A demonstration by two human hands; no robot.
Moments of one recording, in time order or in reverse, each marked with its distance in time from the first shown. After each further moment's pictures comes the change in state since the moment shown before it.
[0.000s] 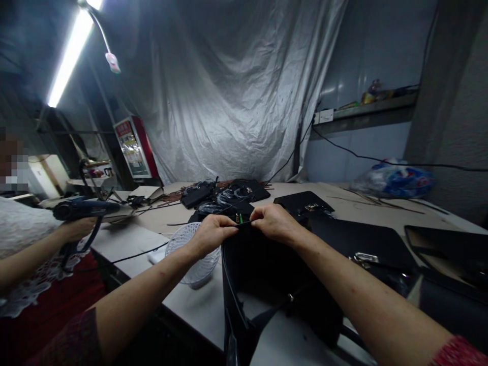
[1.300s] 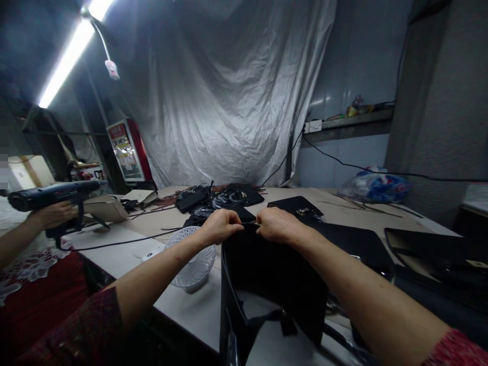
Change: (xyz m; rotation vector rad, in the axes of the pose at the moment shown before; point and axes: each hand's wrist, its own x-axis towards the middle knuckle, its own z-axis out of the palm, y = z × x) left_hand 0.031 0.023 0.006 0.469 -0.072 0.194; right_hand -0.006 0.001 -0.025 -0.481 -0.113 0.084
